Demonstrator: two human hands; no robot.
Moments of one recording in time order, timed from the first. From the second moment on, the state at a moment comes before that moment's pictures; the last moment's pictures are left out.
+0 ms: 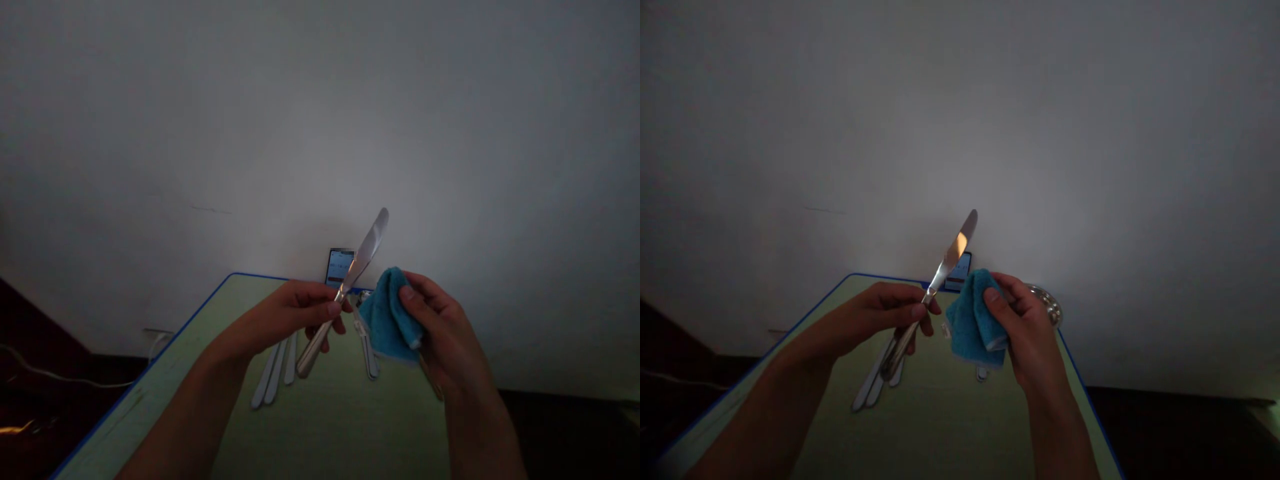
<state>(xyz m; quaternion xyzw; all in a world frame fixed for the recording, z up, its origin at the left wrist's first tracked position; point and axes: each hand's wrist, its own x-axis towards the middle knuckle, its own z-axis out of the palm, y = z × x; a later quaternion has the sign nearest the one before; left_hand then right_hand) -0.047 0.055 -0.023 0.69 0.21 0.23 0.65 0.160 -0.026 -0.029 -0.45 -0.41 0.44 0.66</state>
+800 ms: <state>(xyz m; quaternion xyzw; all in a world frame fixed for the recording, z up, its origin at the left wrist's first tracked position) -0.026 0.040 -0.025 0.65 0.24 0.31 0.65 0.144 -0.032 -0.029 -0.56 -0.62 0.08 0.54</state>
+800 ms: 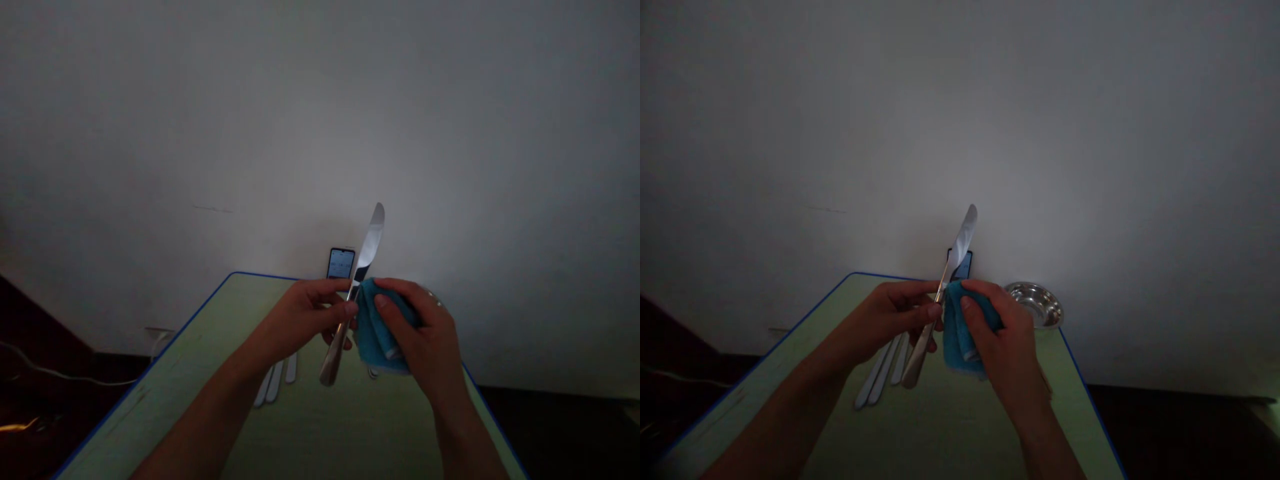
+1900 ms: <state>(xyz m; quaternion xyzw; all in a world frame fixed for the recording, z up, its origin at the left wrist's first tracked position) -0.025 0.044 -0.034 0.65 0.22 0.29 0.66 0.136 -0.033 -0.032 -0.52 -0.71 -0.10 0.46</state>
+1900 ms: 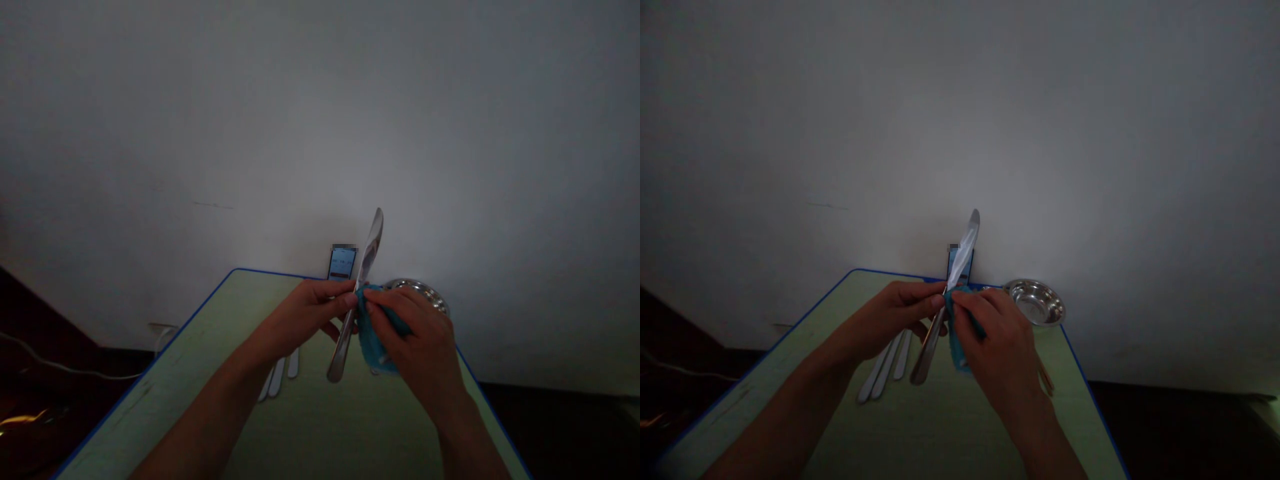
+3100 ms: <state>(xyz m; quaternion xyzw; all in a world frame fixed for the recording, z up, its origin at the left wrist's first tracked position) -0.025 0.054 -0.038 0.60 0.26 0.35 0.67 0.134 -0.038 -0.031 -0.50 -0.77 -0.08 0.40</state>
